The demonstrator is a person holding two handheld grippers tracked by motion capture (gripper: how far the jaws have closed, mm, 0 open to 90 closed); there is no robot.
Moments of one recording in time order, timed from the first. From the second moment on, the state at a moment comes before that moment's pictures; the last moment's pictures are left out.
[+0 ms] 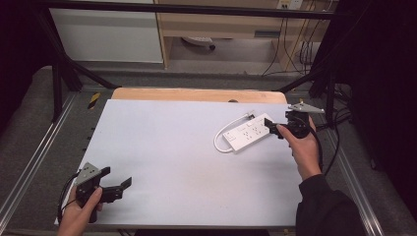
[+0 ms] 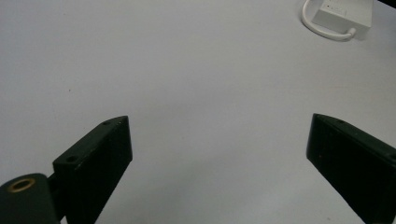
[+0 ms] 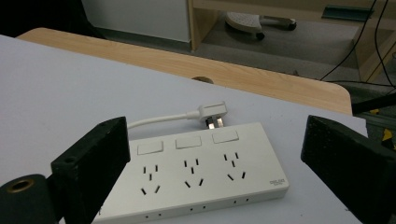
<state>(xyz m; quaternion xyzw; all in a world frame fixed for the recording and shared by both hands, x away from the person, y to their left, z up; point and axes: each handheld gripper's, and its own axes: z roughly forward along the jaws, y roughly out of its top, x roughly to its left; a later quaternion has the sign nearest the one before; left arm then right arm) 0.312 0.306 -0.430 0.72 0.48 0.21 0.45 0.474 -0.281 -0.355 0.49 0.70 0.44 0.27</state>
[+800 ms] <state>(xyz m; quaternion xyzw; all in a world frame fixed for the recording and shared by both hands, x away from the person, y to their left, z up) 0.313 0.306 -0.430 0.73 0.47 0.21 0.45 0.498 -0.280 -0.361 0.48 0.70 0.45 0.28</state>
